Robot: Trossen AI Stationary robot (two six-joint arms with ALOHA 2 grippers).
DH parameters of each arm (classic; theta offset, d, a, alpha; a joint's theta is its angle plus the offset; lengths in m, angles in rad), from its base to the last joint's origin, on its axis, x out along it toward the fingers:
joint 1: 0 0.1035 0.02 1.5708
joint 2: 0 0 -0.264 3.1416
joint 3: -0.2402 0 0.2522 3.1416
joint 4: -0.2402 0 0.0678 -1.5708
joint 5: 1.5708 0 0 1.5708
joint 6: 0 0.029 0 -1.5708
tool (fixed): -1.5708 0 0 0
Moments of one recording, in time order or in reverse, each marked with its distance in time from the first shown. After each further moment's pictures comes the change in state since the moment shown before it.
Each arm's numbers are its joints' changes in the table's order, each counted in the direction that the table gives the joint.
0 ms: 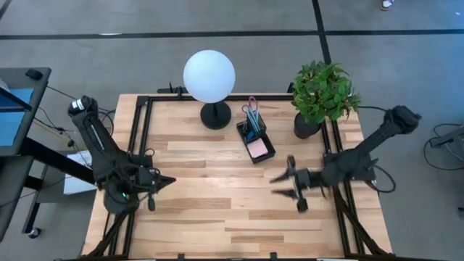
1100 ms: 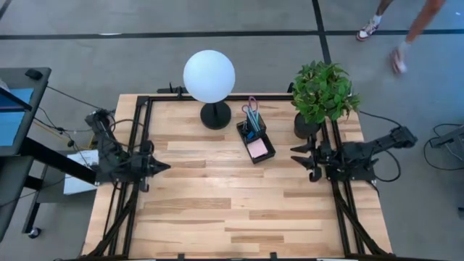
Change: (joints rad) left arm 0.112 0.884 0.425 0.152 -0.227 0.641; right arm -0.298 0.942 0.496 -0.235 0.068 -0.015
